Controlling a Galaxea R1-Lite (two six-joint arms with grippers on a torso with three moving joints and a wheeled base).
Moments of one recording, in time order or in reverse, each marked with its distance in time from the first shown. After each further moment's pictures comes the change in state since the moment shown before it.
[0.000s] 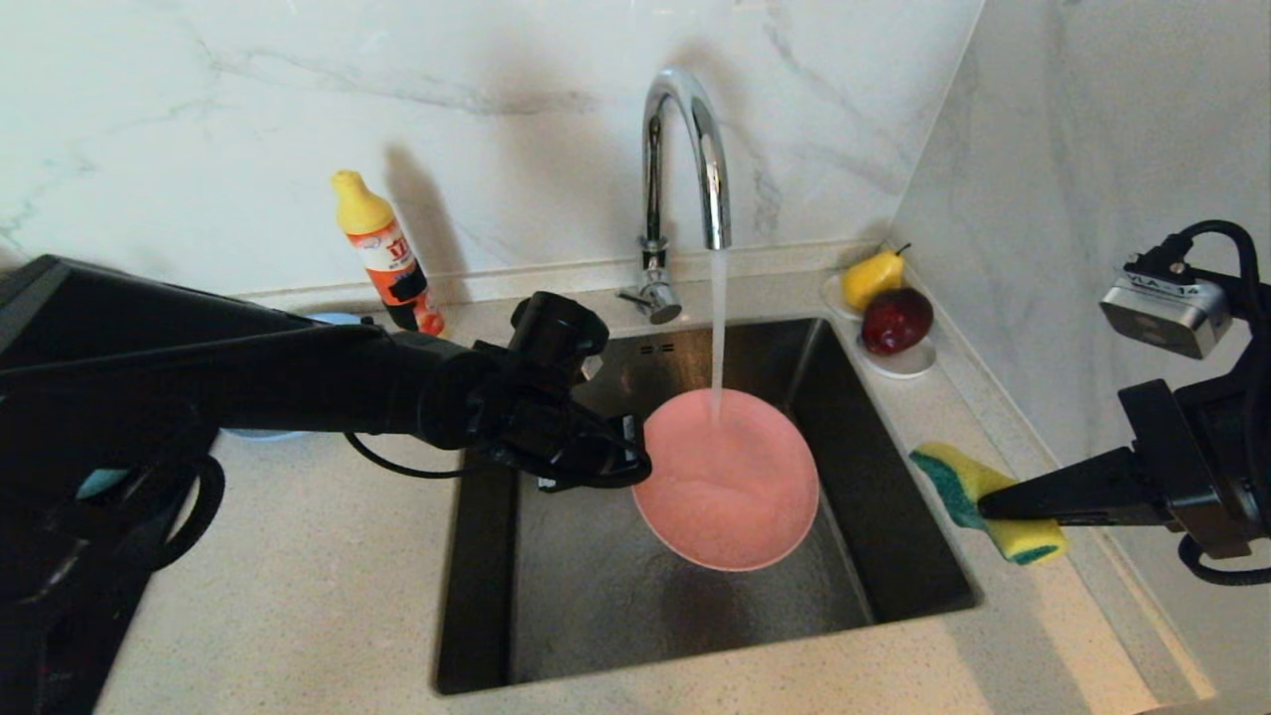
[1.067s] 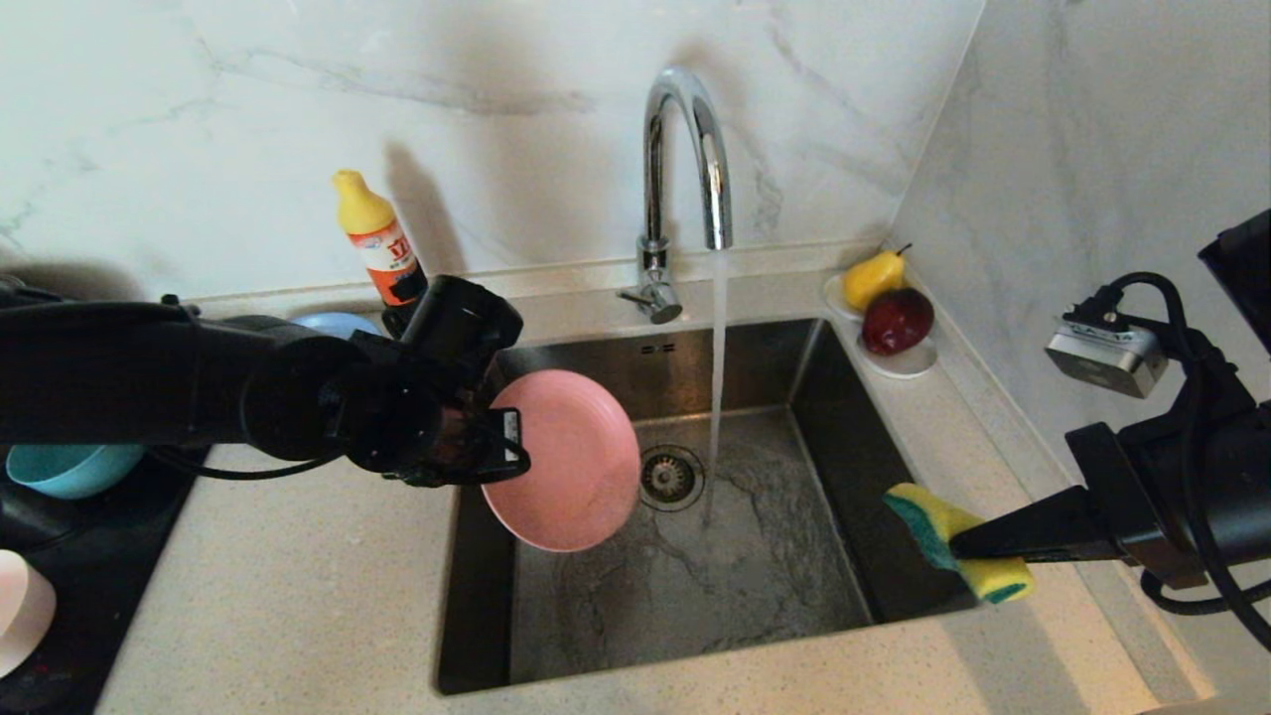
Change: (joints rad) left arm 0.065 -0.246 0.224 0.053 0.609 0.101; right arm 0.017 0.044 0.050 -0.013 0.039 -0.007
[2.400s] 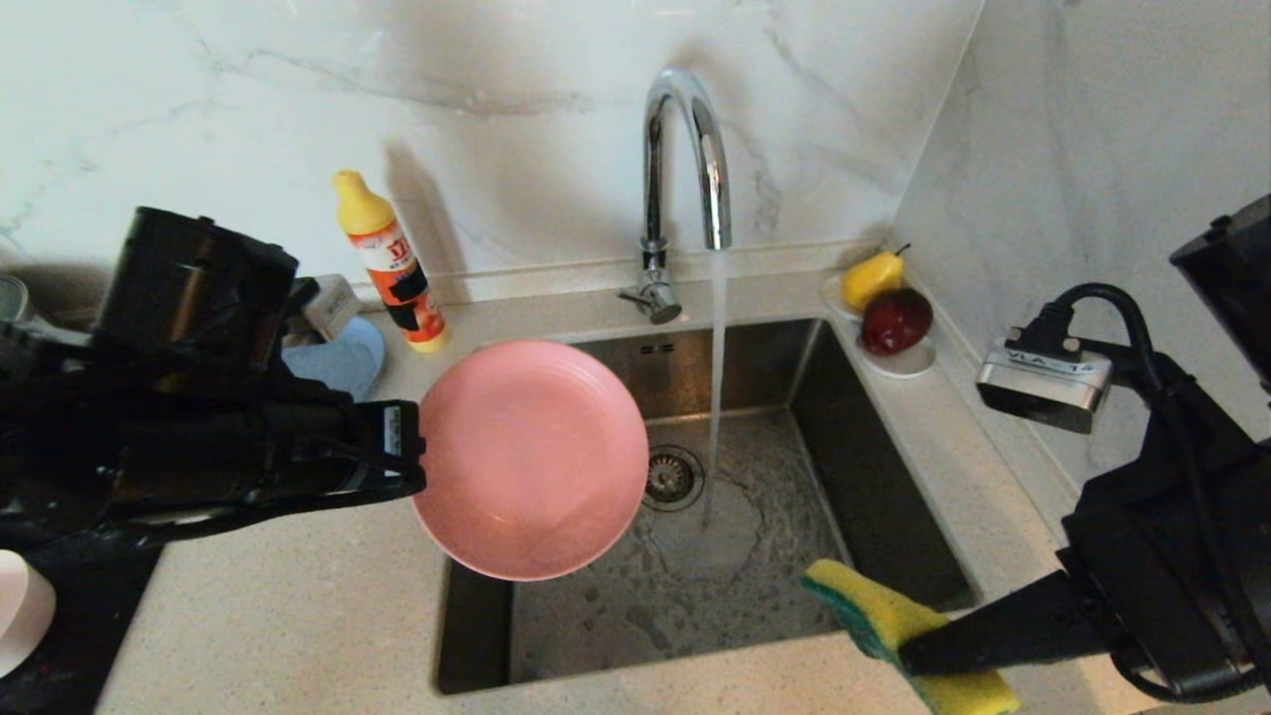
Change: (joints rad) left arm 0.035 -0.411 0.253 -0.043 -0.257 0.111; right arm 0.293 0.000 -0.044 0.016 0.065 0.018
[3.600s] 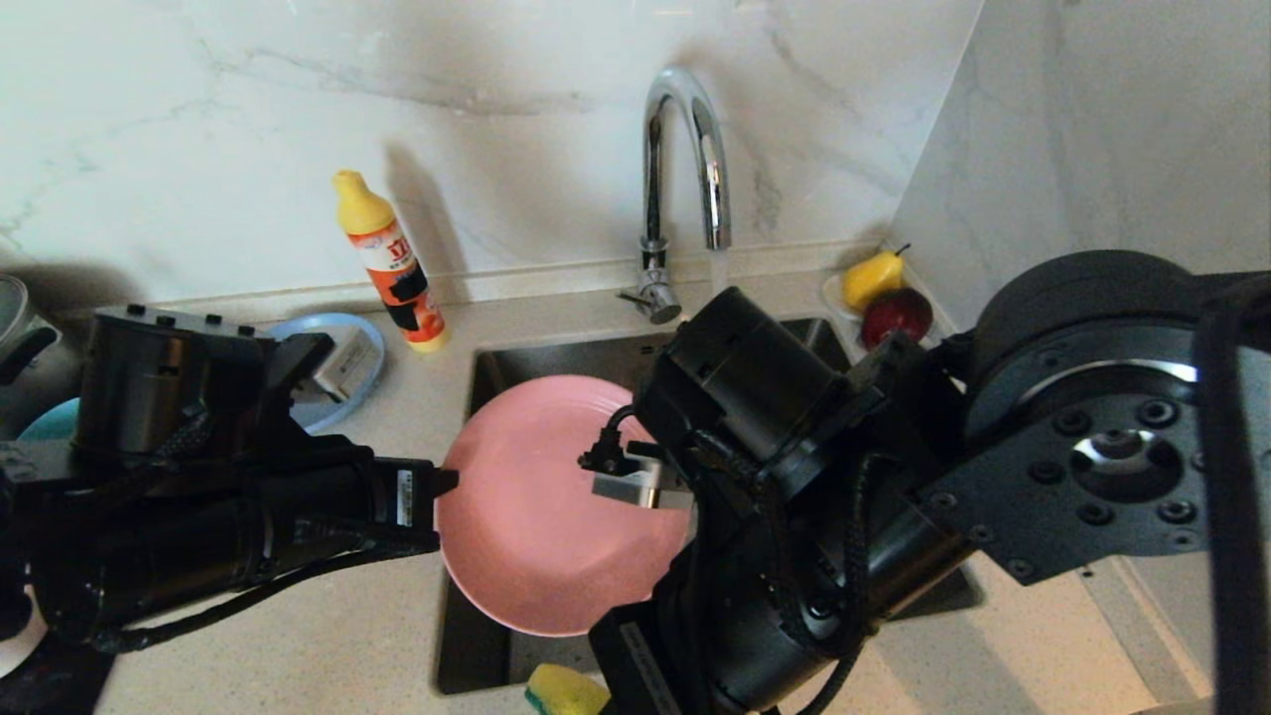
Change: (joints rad) left arm -0.036 -0.042 0.264 -0.337 -0.103 0.086; right arm 0.296 0.511 -0.389 0.035 -0.066 0.013
